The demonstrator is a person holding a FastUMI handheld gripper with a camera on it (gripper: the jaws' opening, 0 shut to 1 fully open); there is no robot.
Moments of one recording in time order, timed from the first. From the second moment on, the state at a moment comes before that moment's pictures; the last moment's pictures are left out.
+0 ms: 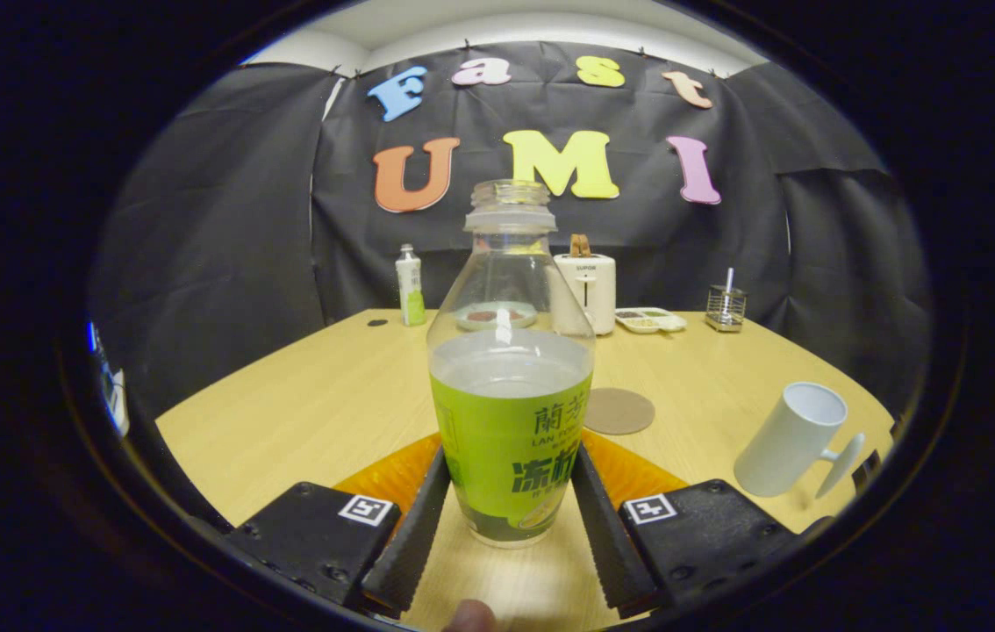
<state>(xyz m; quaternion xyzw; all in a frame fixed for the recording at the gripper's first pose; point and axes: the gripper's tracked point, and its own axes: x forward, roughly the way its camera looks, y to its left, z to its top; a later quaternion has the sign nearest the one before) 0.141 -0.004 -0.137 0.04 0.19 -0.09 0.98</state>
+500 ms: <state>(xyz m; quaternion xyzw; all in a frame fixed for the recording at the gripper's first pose) 0.142 -0.009 -0.084 0.27 0.11 -0.04 0.96</state>
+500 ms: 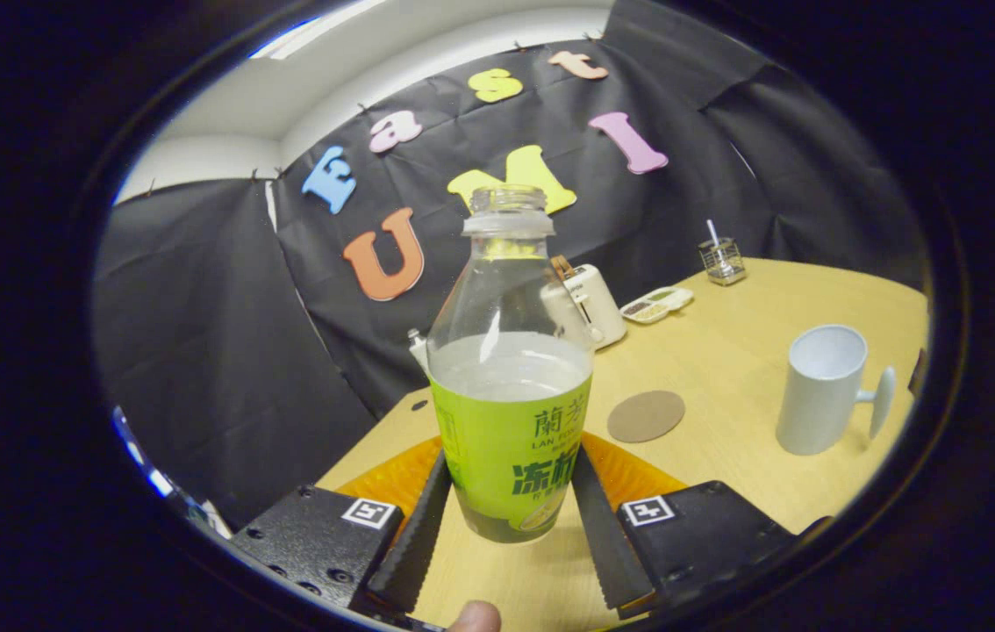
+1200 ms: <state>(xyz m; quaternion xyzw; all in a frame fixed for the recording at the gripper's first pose) 0.156 -0.018 -0.058 0.57 0.03 0.01 0.82</state>
